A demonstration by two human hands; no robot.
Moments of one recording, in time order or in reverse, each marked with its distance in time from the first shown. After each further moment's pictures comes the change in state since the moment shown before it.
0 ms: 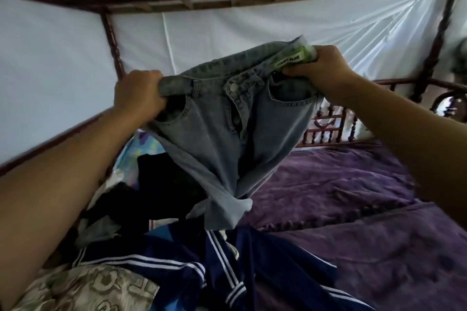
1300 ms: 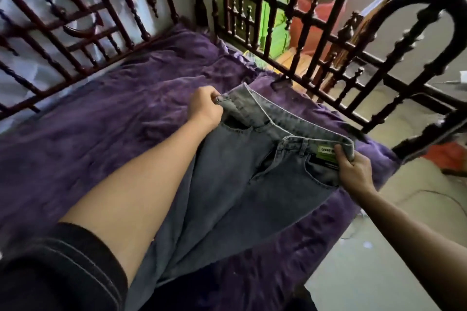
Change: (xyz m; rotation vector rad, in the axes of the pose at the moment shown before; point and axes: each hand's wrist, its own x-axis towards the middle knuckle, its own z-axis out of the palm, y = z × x) left_hand -0.083 0.782 0.512 -0.763 -0.891 0.096; right_hand -0.345 0.530 -0.536 -0.317 0.861 1.018
